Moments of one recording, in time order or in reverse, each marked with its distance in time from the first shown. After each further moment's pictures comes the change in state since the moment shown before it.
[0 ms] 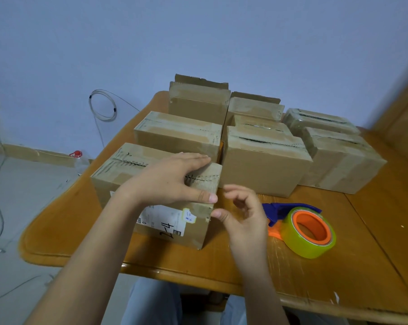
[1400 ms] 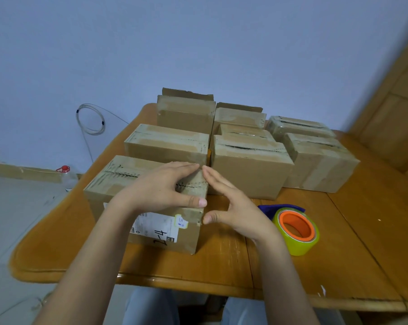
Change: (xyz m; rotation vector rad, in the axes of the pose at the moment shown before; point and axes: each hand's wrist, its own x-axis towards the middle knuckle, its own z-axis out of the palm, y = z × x) left_hand 0.002 -0.006 0.001 -0.032 0.024 0.044; right_hand 0.054 -0.013 -0.027 -0.270 -0.681 0.099
